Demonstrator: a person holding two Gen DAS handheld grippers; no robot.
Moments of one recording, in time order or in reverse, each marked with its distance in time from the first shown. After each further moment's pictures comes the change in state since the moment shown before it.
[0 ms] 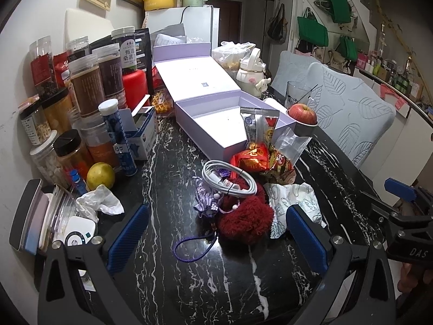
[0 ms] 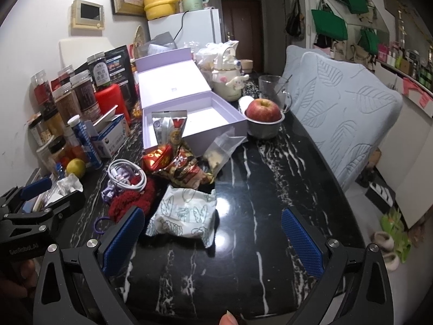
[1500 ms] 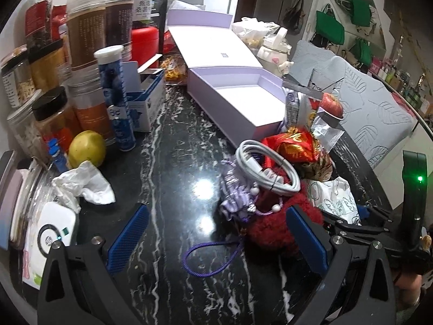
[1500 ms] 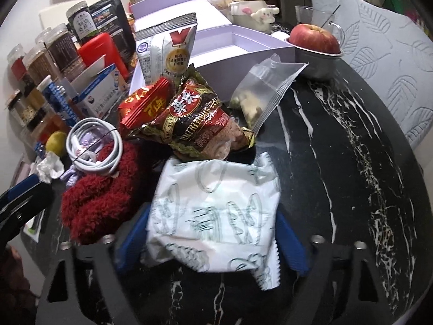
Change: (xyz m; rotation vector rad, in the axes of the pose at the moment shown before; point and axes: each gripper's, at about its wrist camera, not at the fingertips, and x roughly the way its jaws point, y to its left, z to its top) left arm 0.068 0.041 -0.004 -0.105 0.100 -0.043; right arm 0.130 0.005 -0.019 0.040 0.242 0.130
